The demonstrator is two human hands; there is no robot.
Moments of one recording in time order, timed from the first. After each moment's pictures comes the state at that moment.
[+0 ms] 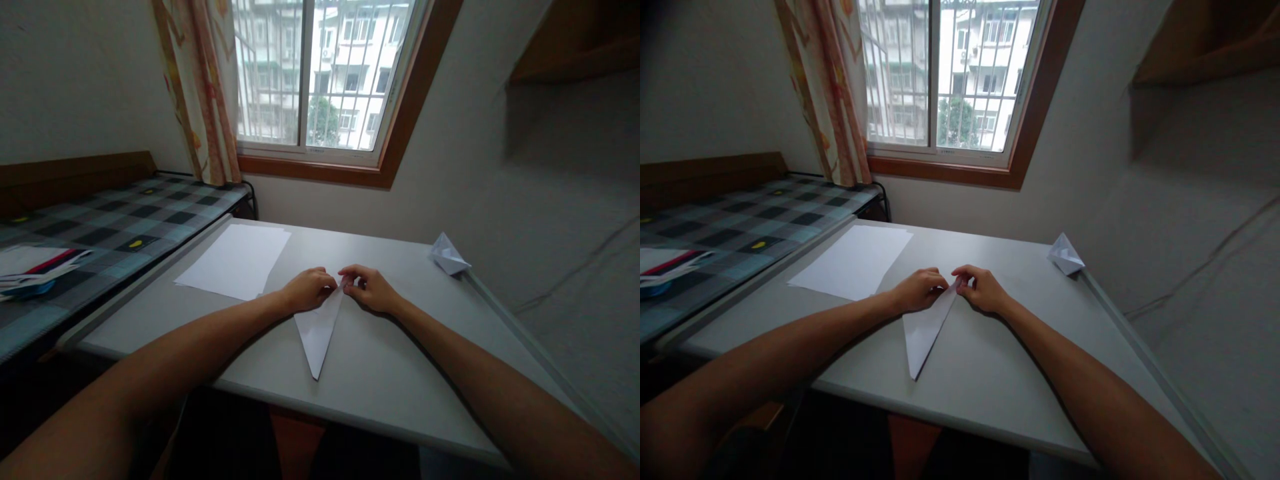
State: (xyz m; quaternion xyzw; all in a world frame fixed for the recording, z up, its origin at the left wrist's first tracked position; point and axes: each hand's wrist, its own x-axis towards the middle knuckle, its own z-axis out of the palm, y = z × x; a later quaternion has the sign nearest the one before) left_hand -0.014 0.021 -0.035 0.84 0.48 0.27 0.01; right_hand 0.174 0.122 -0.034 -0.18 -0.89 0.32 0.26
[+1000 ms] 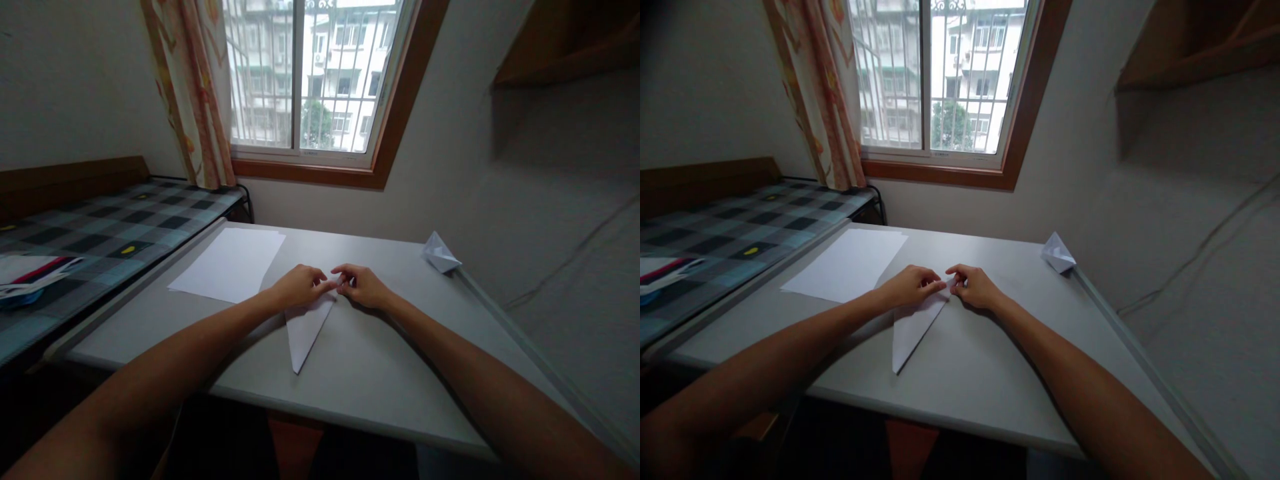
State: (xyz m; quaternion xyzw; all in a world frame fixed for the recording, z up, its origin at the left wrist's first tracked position) left_hand -0.012 0.012 -0.013 0.75 0.60 0.24 0.09; right_hand 0.168 0.123 -0.030 -0.22 -0.90 0.32 0.23
